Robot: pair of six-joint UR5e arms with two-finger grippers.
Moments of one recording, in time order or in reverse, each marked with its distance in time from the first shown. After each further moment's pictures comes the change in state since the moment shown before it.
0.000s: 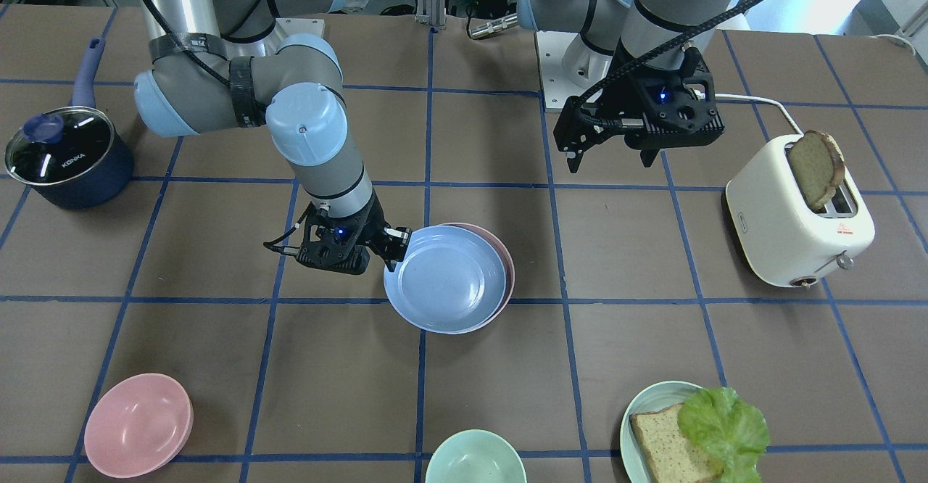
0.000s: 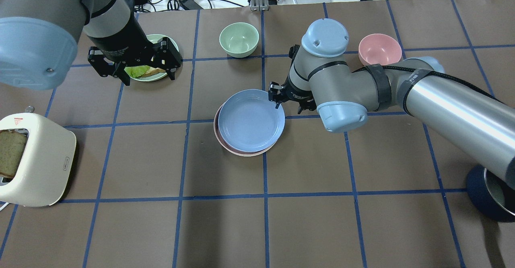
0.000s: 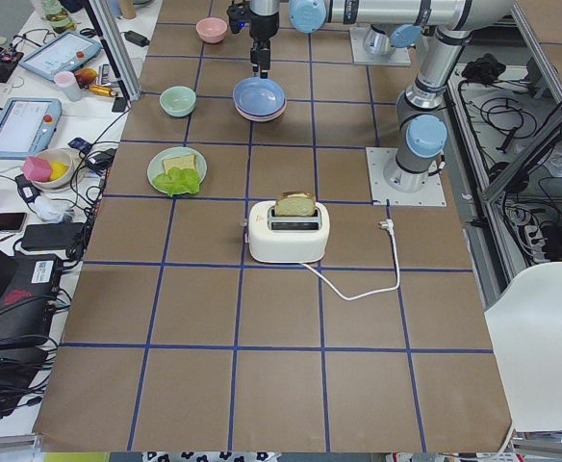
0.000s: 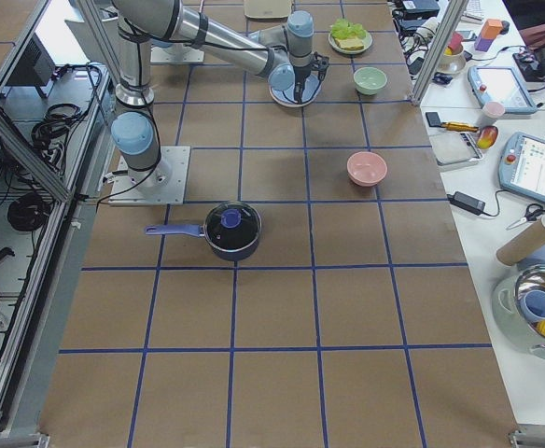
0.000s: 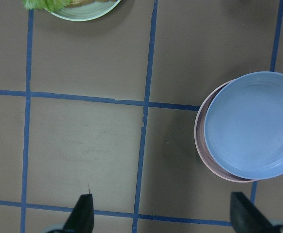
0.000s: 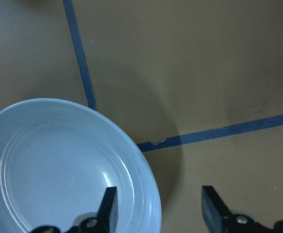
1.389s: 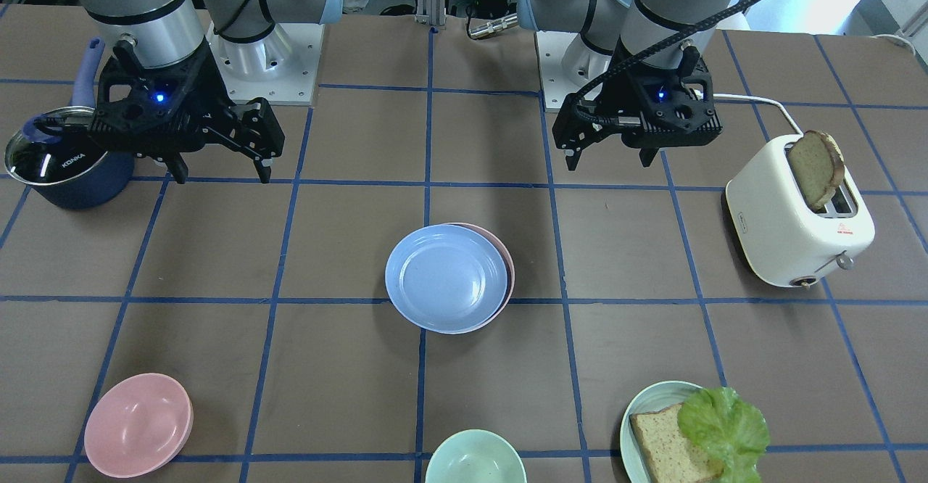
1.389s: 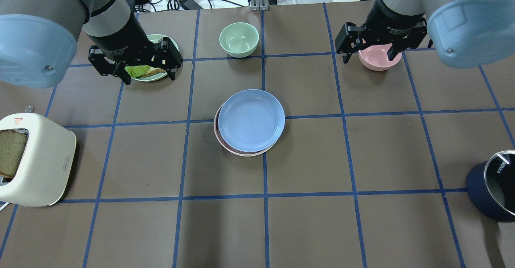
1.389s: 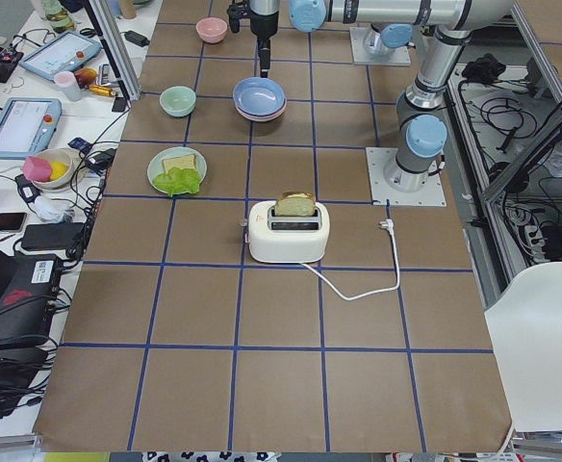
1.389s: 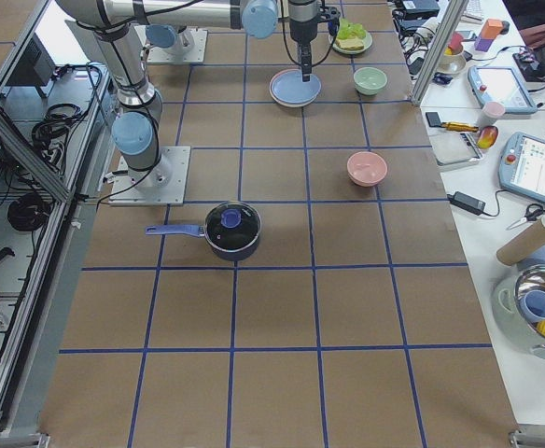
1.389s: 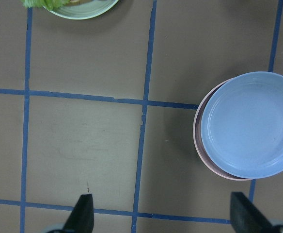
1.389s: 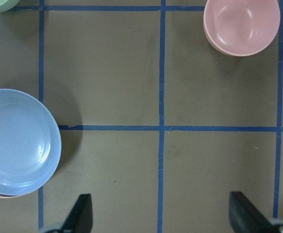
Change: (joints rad) left arm -0.001 -0.002 0.010 -0.011 -0.007 0.040; right arm -0.185 -0.293 -0.239 0.545 -0.134 -0.428
